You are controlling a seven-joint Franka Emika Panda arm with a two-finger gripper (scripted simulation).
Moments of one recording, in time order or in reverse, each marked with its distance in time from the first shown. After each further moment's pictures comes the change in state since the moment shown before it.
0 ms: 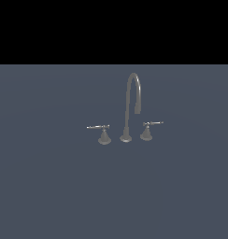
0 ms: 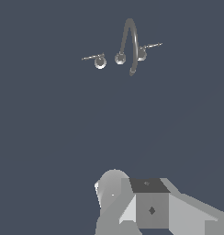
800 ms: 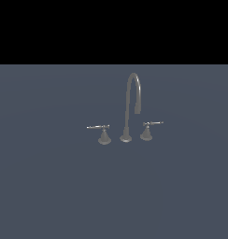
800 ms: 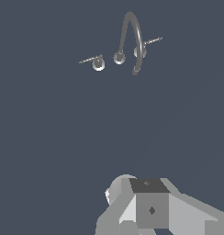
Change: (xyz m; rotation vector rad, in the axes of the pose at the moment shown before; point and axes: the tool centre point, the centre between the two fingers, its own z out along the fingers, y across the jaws) arm 0.012 -0.020 0.027 0.005 0.004 0.098
